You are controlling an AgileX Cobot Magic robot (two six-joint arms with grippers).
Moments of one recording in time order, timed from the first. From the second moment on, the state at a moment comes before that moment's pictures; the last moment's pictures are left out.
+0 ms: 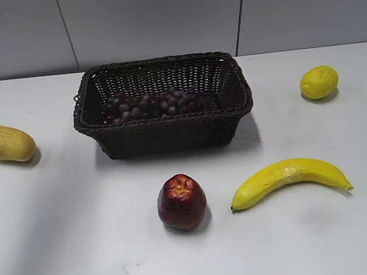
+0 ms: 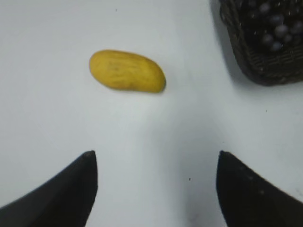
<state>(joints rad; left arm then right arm) -0.18 1.58 -1.61 -0.12 1.22 0.16 0.14 -0.01 -0.51 0.01 1.04 0.01</state>
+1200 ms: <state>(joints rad) -0.04 0.26 -0.55 -0.07 1.11 0.08 0.14 -0.01 -0.51 0.01 1.04 0.01</state>
